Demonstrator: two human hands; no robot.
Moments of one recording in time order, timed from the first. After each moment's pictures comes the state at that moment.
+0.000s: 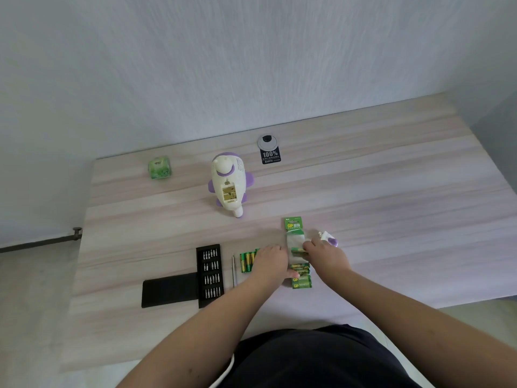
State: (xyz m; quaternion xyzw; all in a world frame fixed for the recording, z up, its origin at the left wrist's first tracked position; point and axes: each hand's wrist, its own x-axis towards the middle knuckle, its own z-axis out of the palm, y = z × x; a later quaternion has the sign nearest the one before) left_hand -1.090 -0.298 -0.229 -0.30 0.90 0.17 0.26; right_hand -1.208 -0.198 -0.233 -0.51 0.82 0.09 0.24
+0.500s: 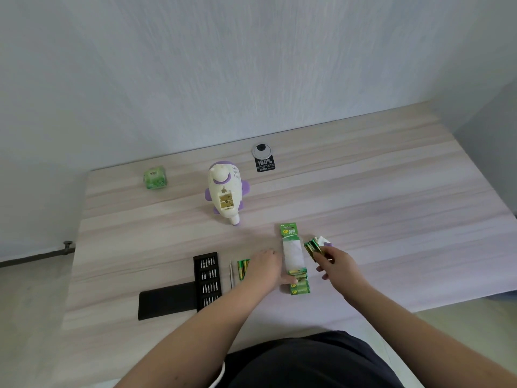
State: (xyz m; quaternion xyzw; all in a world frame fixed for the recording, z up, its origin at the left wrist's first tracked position) left_hand -1.082 -0.306 -0.217 -0.30 0.91 0.20 0.21; right_hand -1.205 -0.167 -0.183 -0.15 0.80 -0.39 0.43
